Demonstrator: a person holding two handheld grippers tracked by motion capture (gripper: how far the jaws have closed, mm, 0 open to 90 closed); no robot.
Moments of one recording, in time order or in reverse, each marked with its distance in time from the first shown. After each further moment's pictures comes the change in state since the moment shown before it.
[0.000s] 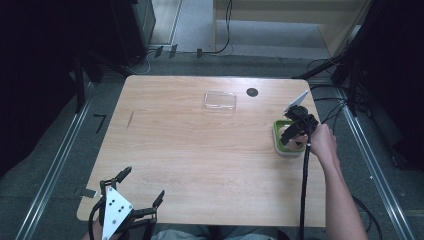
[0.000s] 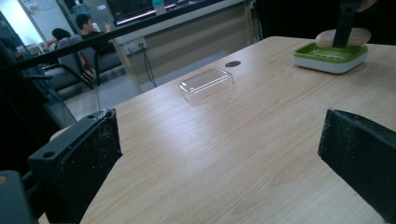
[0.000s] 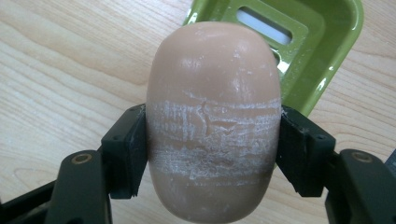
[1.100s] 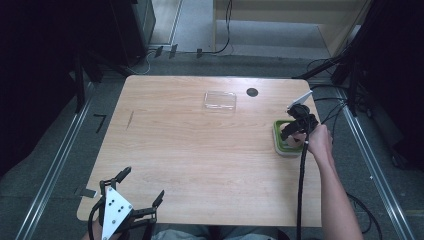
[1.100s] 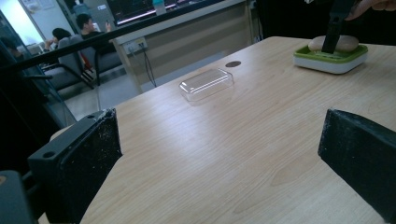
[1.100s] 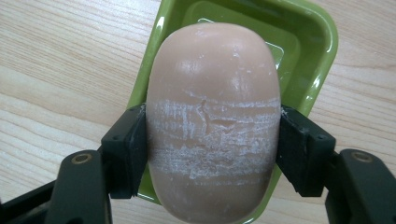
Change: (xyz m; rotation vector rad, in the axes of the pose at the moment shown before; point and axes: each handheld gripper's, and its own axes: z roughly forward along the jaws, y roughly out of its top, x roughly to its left) left arm 0.000 0.000 0.000 0.000 0.001 -0.002; right arm -0.018 0.007 0.019 -0.063 0.006 0.110
